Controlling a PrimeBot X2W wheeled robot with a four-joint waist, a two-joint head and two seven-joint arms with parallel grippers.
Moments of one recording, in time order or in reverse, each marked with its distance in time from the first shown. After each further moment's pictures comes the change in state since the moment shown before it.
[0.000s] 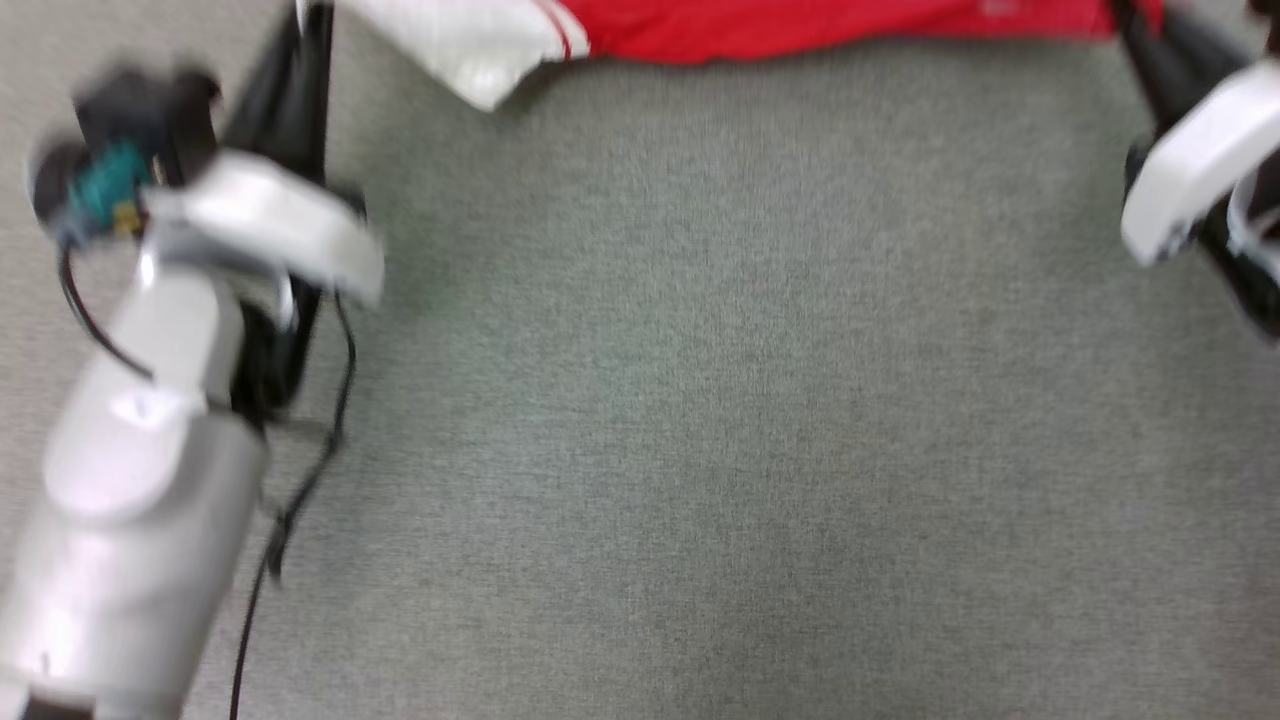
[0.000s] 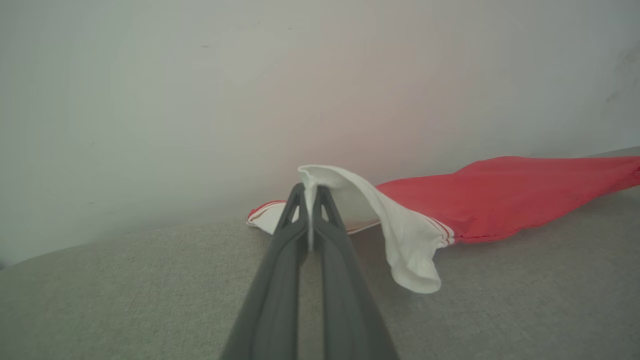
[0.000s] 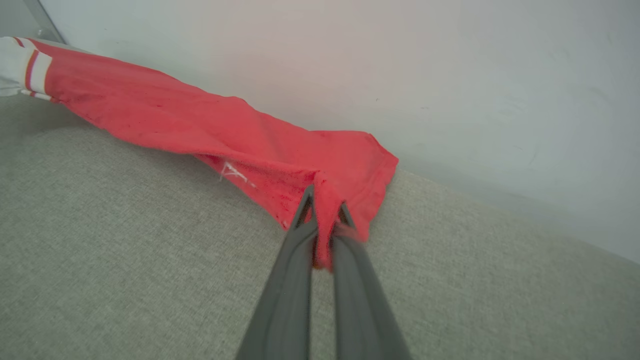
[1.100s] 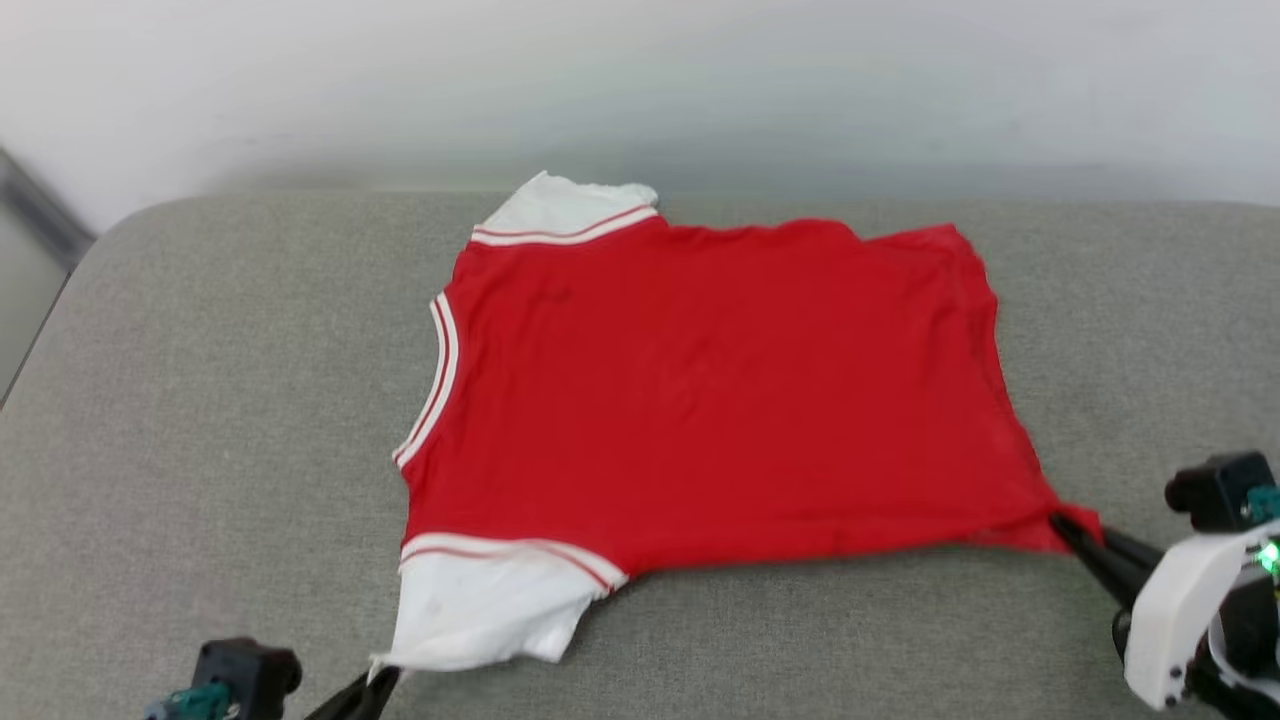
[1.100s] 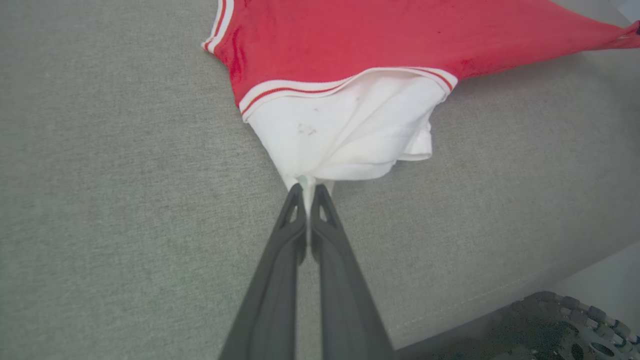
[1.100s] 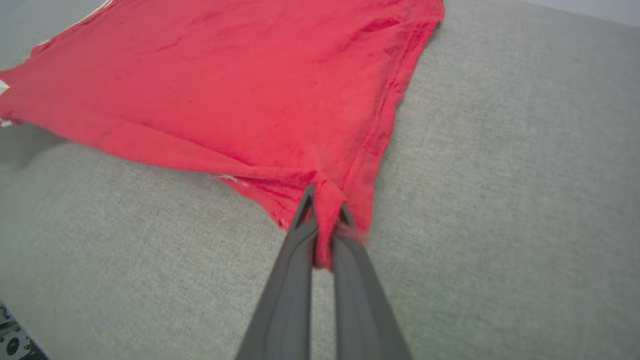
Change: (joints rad) left arm 0.985 0.305 -0.047 -0.645 -0.232 0.141 0.402; right arm 0.646 -0.221 0.133 -0.244 0.351 0.000 0.093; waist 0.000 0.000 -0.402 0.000
